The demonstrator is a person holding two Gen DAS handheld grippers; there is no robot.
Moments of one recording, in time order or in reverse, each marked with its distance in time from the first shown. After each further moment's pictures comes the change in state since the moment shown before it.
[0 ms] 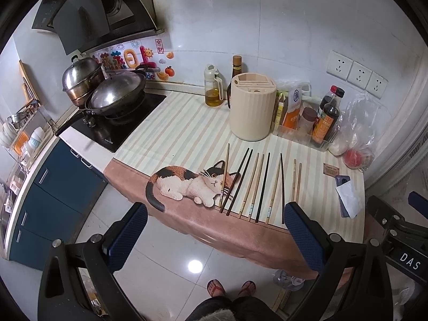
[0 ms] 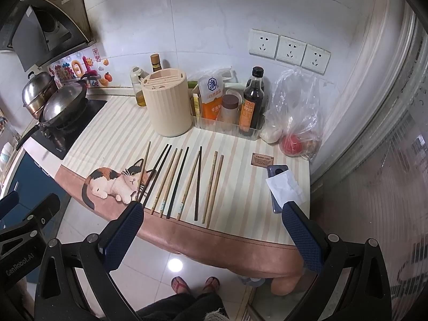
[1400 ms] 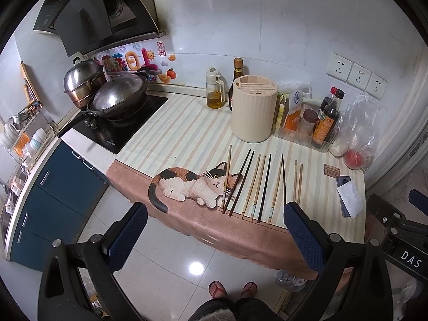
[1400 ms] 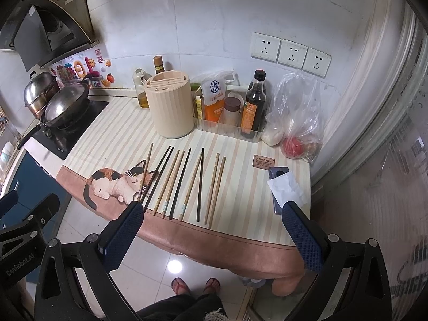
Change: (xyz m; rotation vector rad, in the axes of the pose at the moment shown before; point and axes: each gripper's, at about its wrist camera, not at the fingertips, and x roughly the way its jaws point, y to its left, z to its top) left arm 0.002 -0.001 0.002 0.007 -0.006 0.008; right arm -0.006 0.006 0.005 -0.003 -0.006 0.002
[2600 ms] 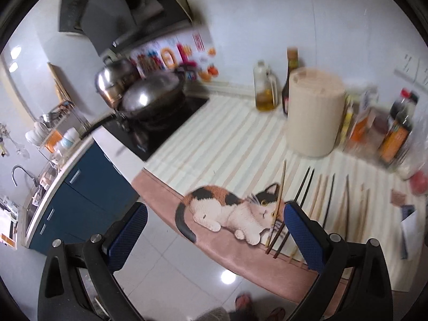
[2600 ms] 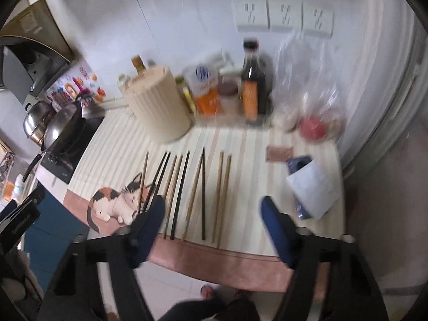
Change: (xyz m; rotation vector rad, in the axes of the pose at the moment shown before) left arm 0.138 0.013 0.031 -0.051 -0.006 0.285; right arm 0.136 -0.060 0.003 0.159 0.071 0.159
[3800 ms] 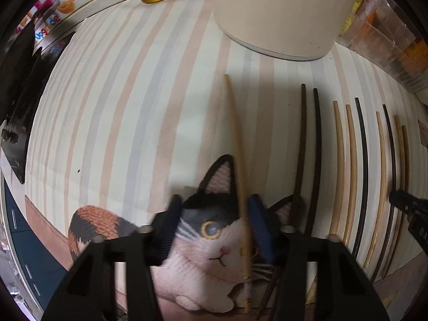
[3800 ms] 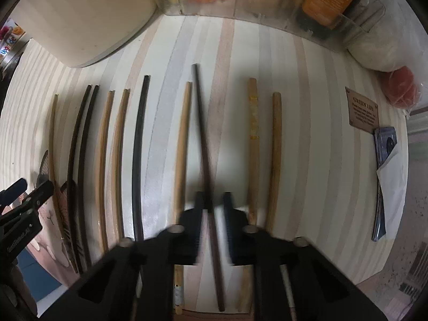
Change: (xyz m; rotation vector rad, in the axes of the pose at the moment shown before) left arm 0.254 -0.122 -0.002 0.355 0.445 -0.329; right arm 0.295 0.063 0.022 0.028 0.472 -0.246
